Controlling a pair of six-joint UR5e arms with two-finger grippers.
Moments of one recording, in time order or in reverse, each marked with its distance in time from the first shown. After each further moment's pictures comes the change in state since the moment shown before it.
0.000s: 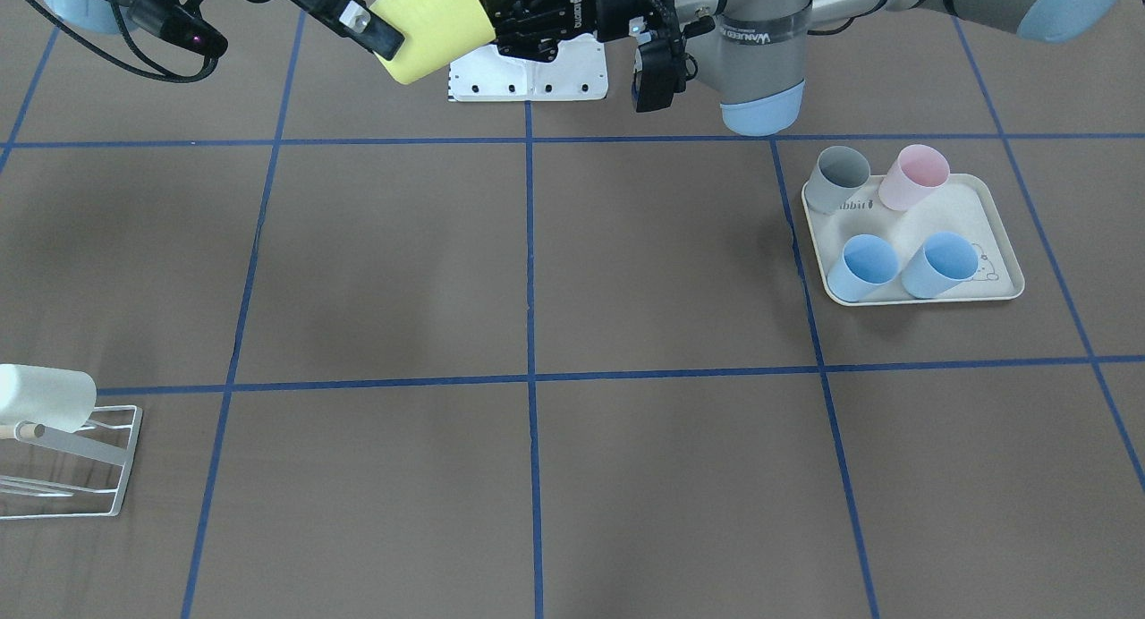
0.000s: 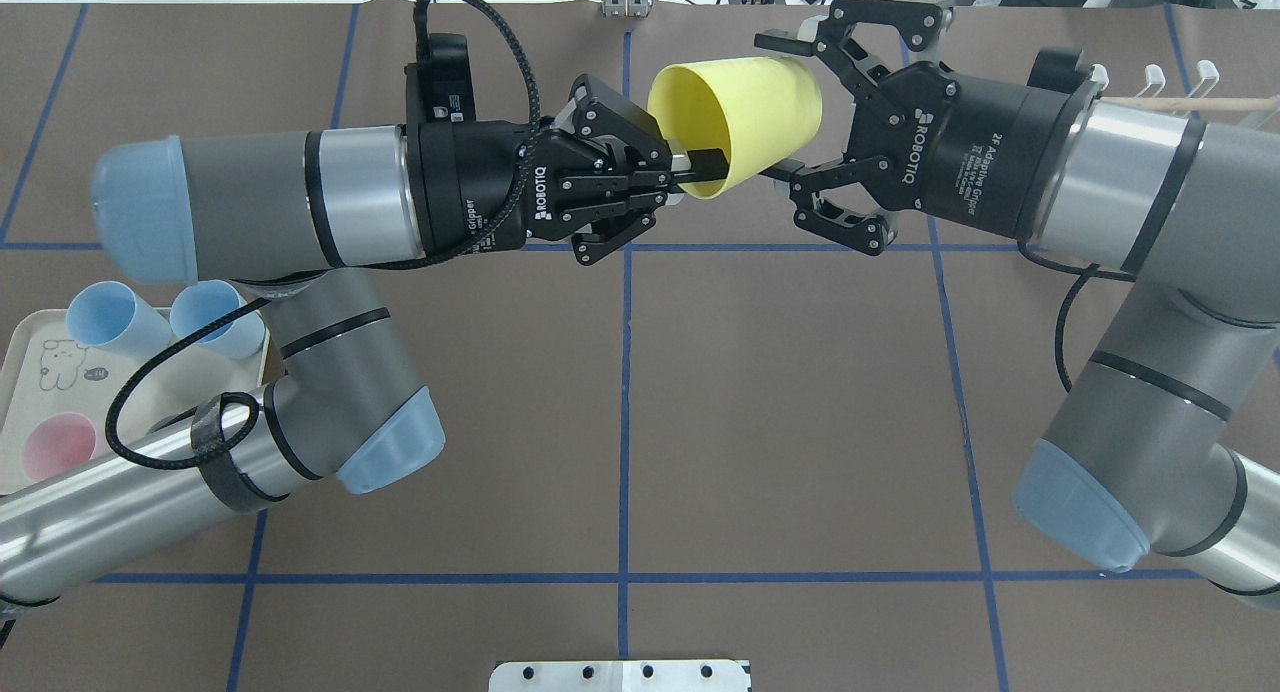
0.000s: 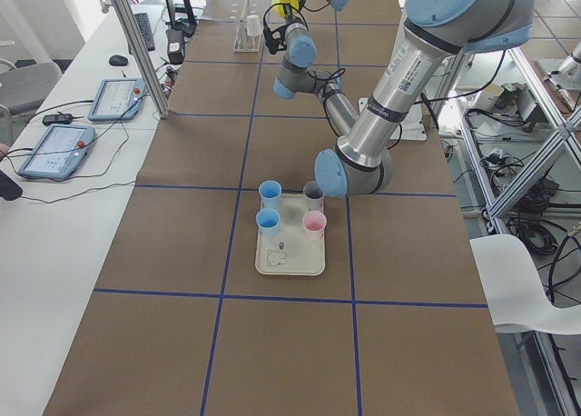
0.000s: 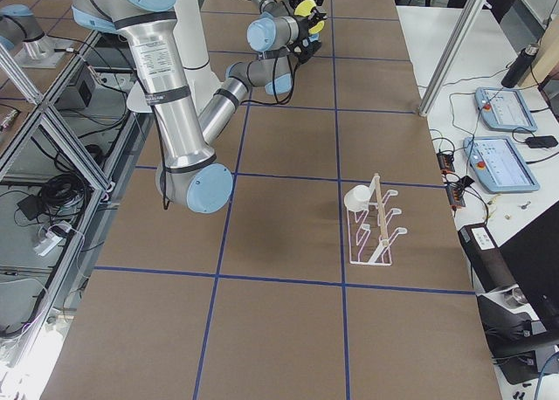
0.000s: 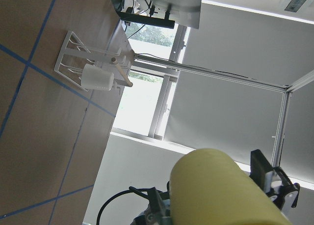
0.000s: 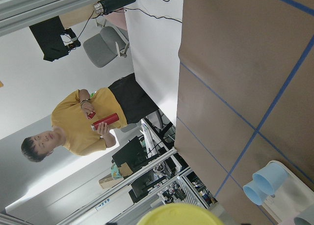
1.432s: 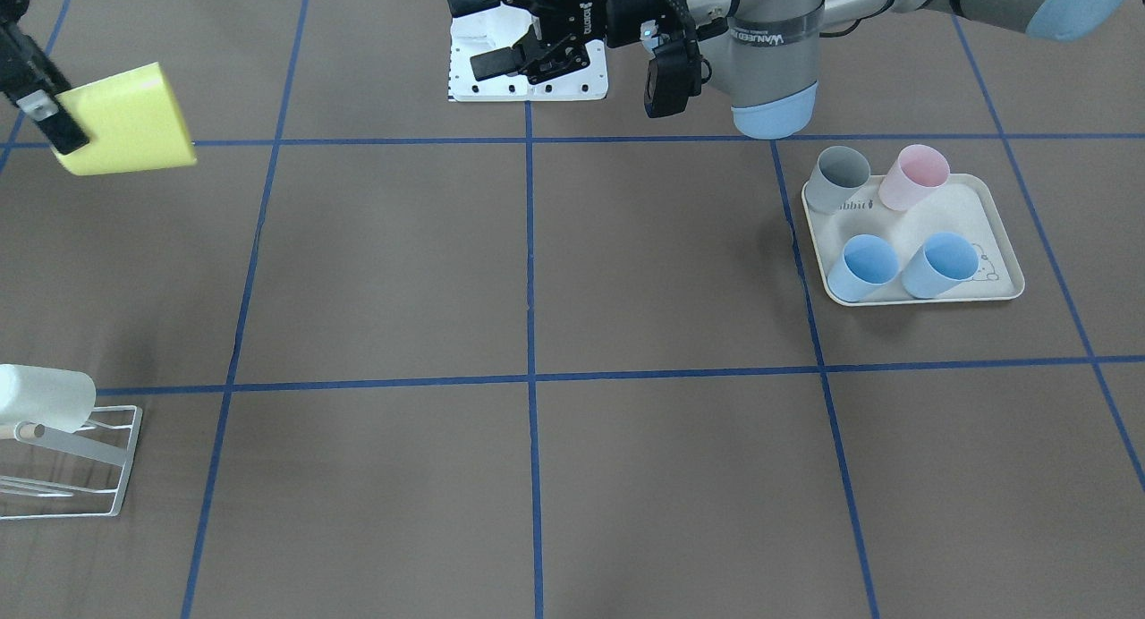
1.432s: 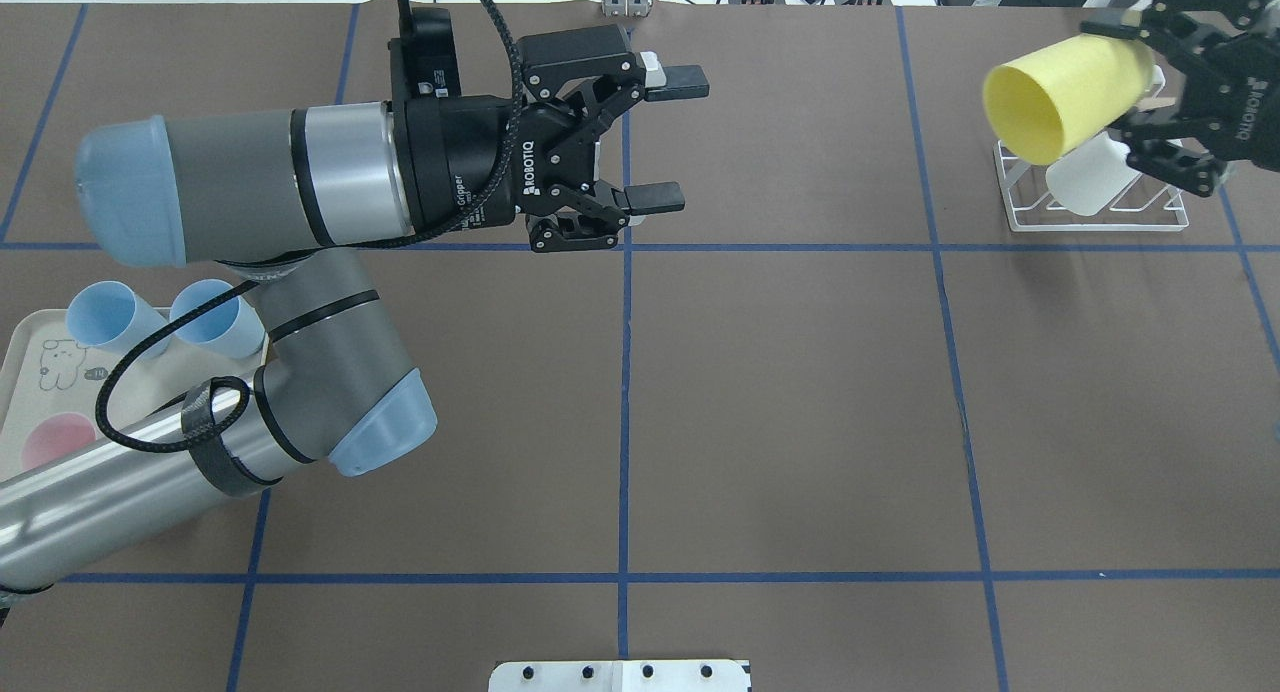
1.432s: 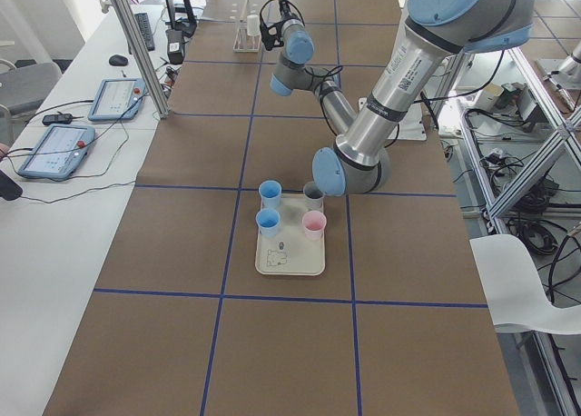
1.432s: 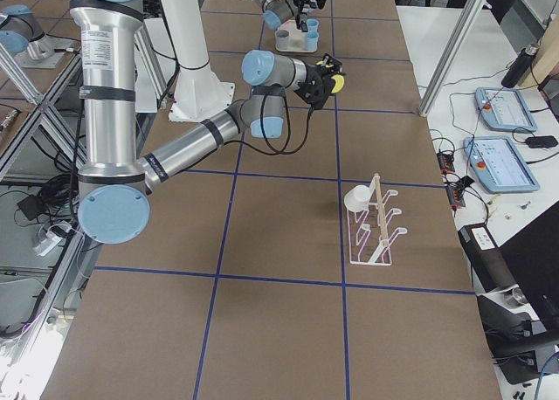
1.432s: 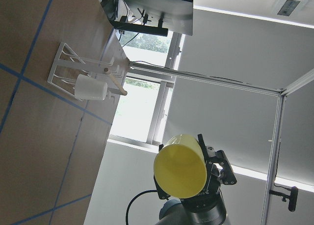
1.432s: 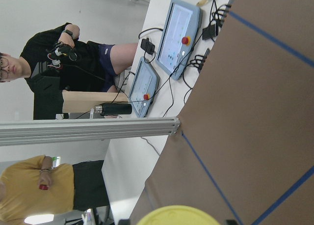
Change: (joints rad) left arm -0.024 0.007 0.004 0.005 0.011 0.017; right arm 0.365 -0.401 0.022 -0.019 0.171 -0.508
